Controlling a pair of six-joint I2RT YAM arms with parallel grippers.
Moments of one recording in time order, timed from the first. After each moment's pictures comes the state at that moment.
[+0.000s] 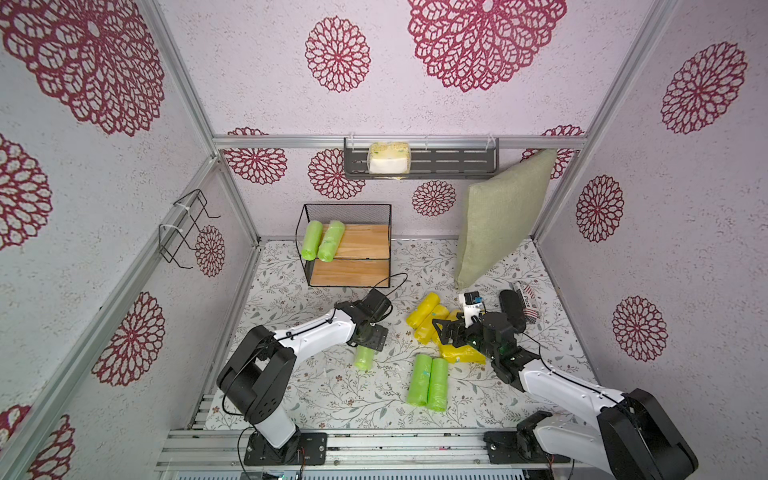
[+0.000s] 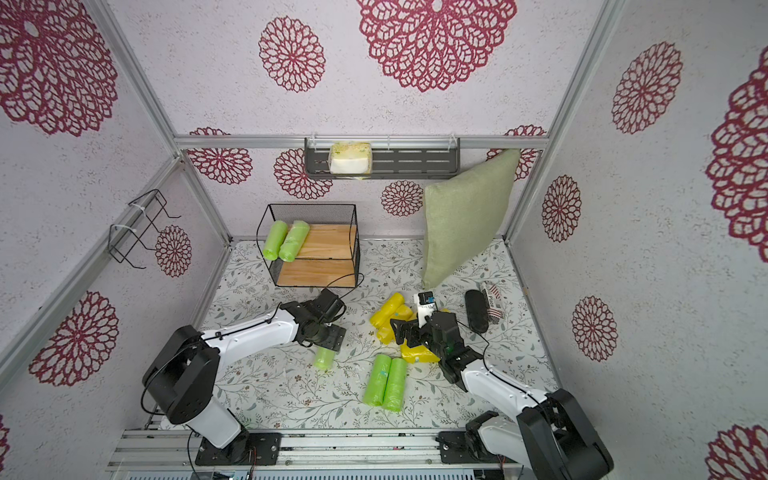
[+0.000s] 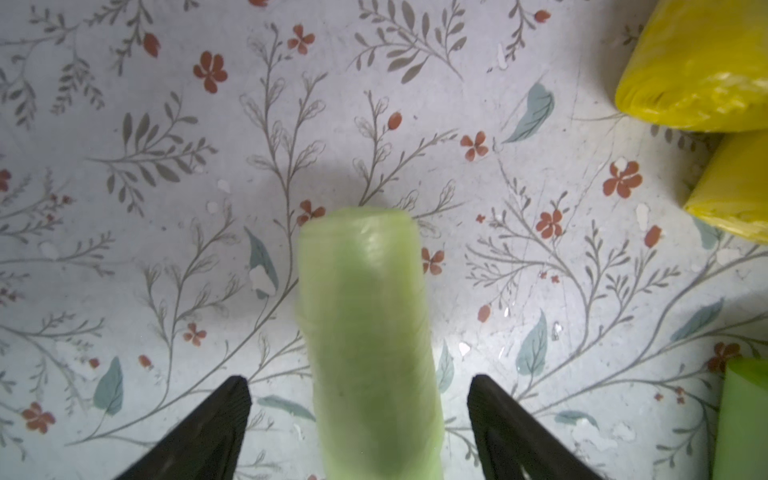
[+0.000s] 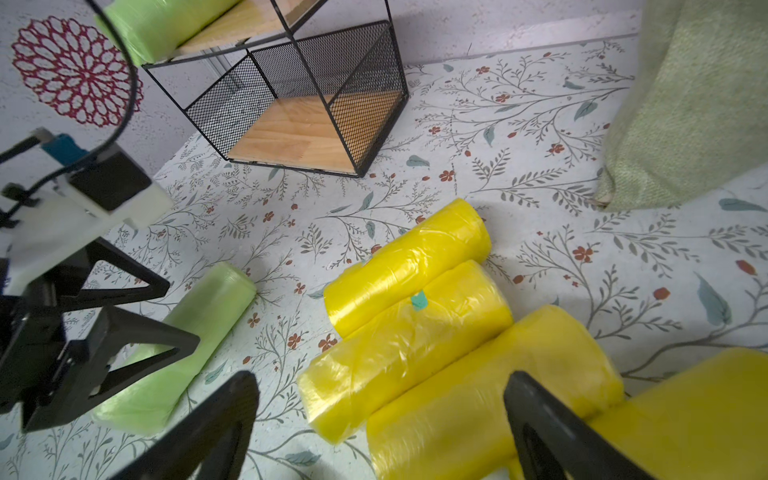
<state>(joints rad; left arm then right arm) -0.69 1.63 1.02 -0.64 -0.20 -0.38 0.51 1.16 0.40 0.34 -0.12 0.33</state>
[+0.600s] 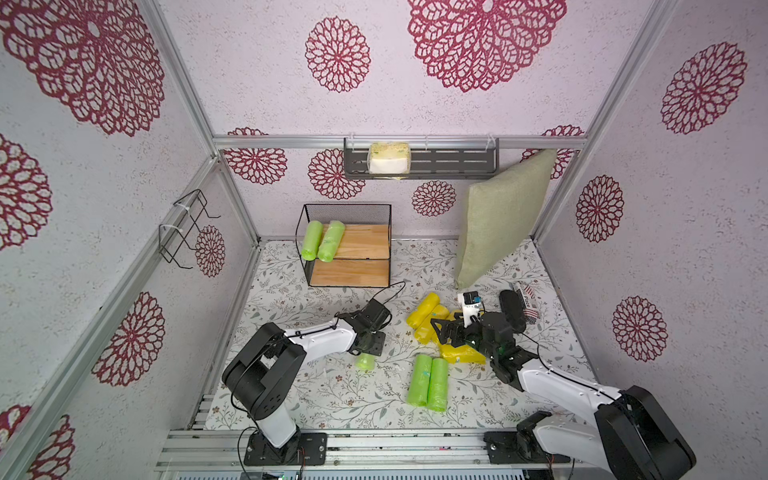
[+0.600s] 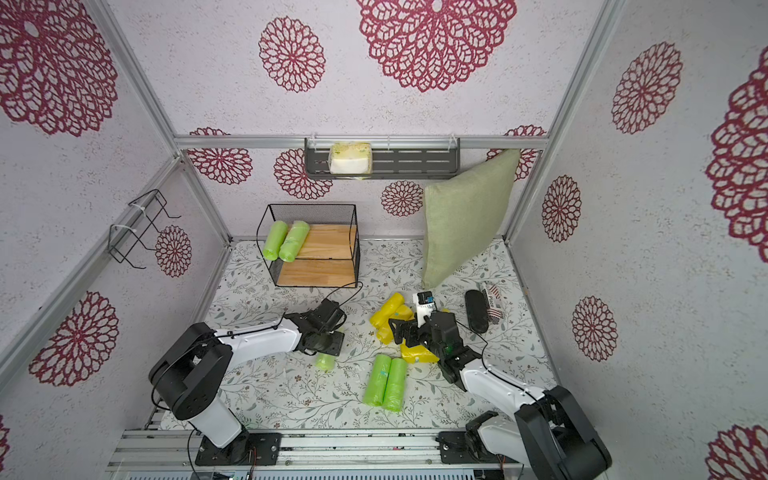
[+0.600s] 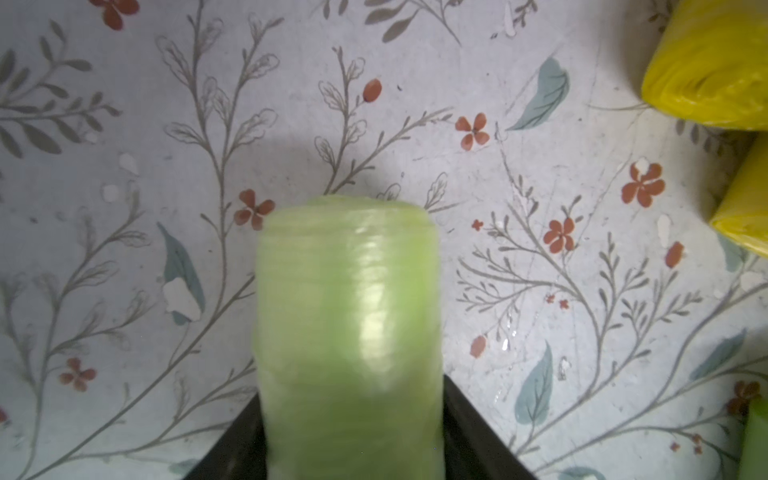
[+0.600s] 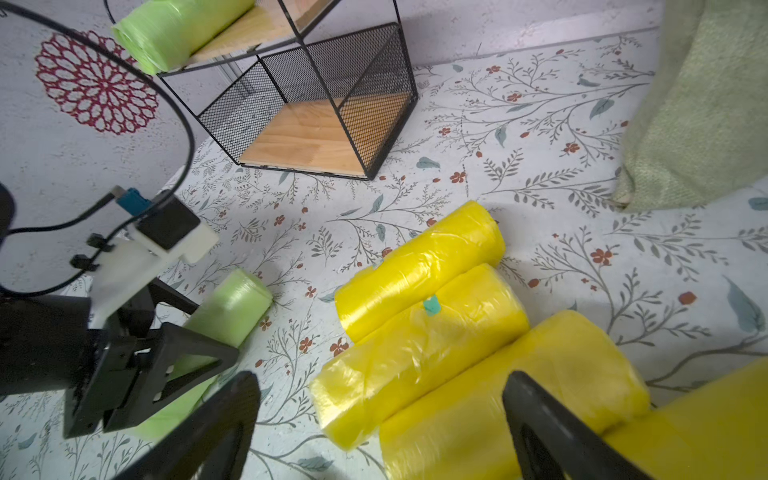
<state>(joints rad) -0.69 1.70 0.91 -0.42 -0.14 -0.45 0.53 1.16 0.40 0.37 -0.13 0.34</state>
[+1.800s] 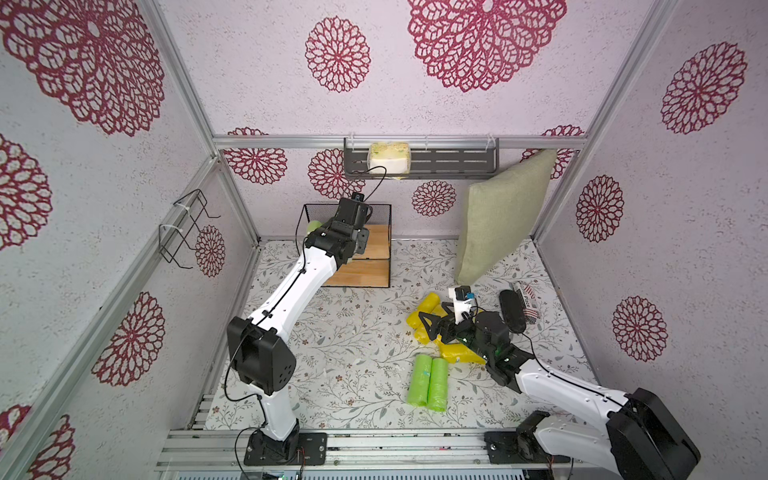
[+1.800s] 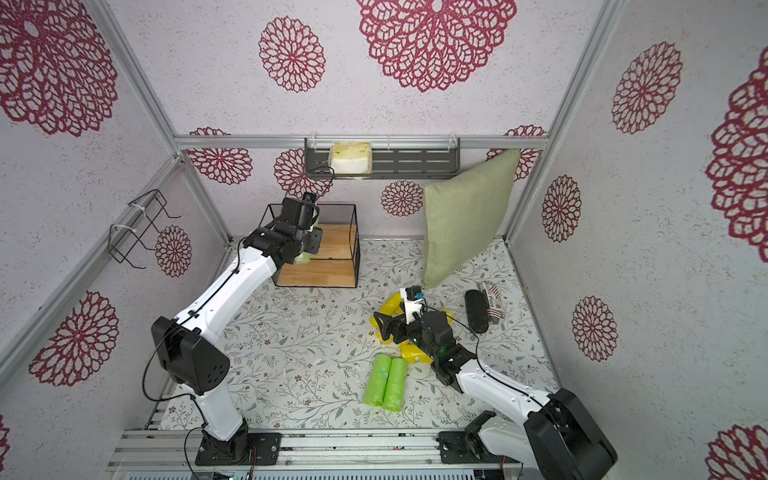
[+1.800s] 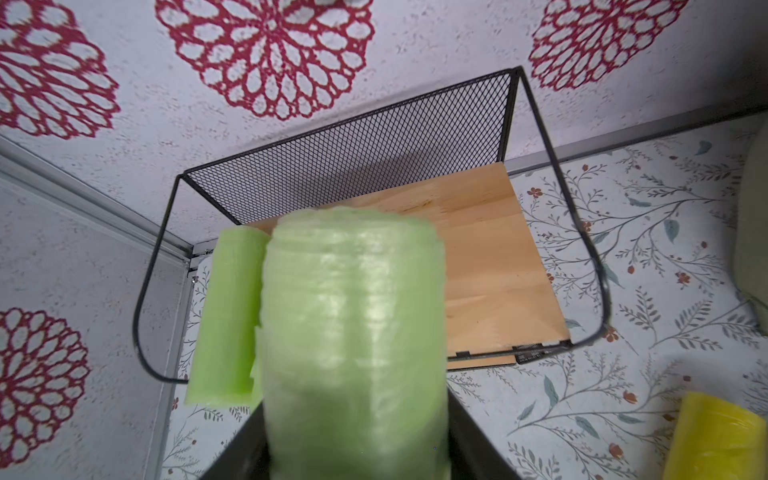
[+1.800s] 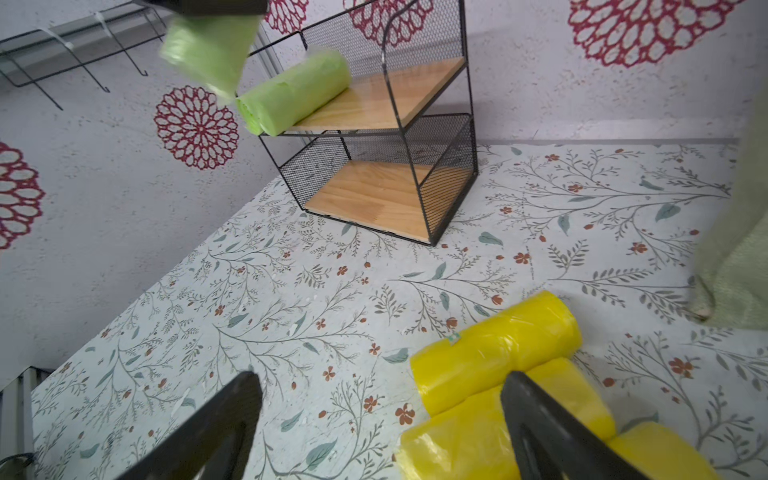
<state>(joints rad) -0.43 1.88 1.92 -0.75 -0.45 0.00 0.67 1.14 0.46 0.46 -0.07 0.32</state>
